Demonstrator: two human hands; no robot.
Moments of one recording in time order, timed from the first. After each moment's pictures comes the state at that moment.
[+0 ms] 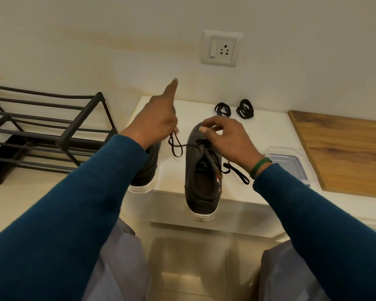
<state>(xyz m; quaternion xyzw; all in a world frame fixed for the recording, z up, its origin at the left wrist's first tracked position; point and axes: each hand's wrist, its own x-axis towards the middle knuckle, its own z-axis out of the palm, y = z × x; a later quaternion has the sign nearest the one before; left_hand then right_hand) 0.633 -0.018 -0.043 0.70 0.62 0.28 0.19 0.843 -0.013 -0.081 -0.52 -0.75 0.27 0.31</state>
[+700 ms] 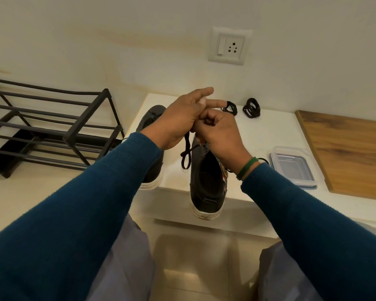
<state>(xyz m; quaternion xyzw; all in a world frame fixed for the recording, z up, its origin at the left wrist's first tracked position) 0.666 -0.026 -0.040 0.55 0.40 0.47 0.56 0.796 -0.035 -0.067 -0.42 -0.65 0.44 0.46</state>
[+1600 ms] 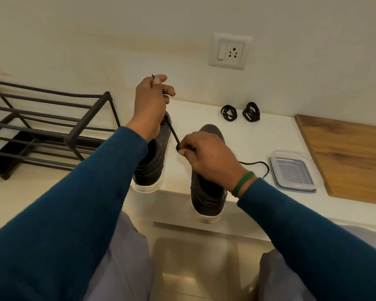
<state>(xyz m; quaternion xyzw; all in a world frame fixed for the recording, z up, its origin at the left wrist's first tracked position) 0.625 -0.008 -0.033 0.39 0.54 0.64 0.38 0.791 -0.052 -0.077 -0.43 -0.88 0.11 0.16</state>
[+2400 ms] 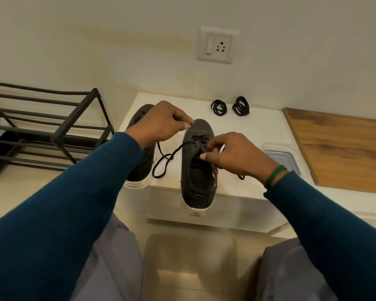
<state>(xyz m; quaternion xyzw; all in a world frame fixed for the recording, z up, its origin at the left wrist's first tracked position) 0.646 -0.026 -0.054 0.68 0.59 0.30 0.33 0.865 -0.051 -0.070 -0.55 -0.78 0.26 0.12</state>
